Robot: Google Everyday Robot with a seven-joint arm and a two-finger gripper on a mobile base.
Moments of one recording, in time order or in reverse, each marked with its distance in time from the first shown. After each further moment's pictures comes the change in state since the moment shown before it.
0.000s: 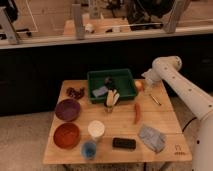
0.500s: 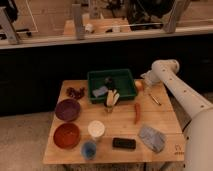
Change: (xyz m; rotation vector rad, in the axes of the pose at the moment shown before) arm 0.015 -0.011 0.032 0.022 -0.018 -0.055
